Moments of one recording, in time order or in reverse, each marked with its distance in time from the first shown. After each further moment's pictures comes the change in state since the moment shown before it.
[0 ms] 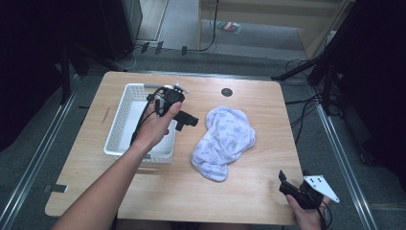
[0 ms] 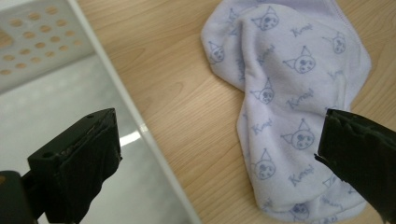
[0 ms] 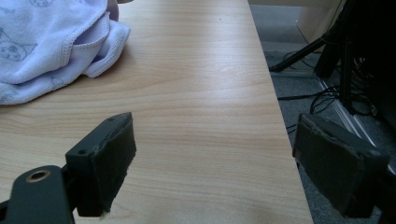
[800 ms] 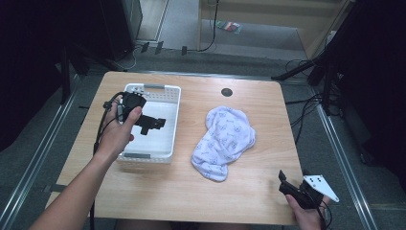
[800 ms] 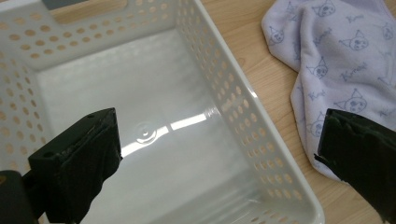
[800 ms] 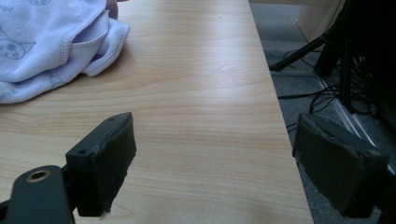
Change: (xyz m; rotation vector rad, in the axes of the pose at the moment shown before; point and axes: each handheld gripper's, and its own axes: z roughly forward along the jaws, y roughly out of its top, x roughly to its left) left arm 0.058 -0.057 -0.053 -0.091 0.058 -0.080; right arm 0.000 0.000 0.001 0.005 0.000 -0.006
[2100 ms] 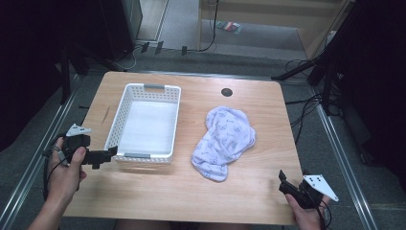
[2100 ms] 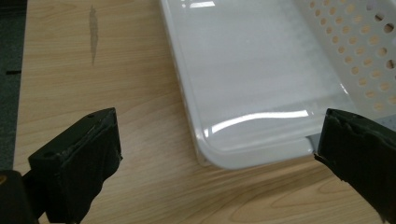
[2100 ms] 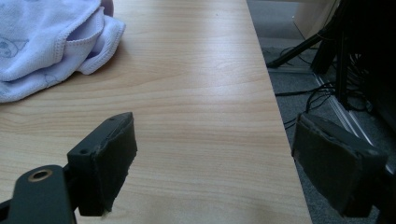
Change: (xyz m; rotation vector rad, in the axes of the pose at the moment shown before) left arm 0.076 -0.143 -0.043 -0.111 0.136 -0.152; right arm 0.001 0.000 0.001 0.012 -0.014 0.003
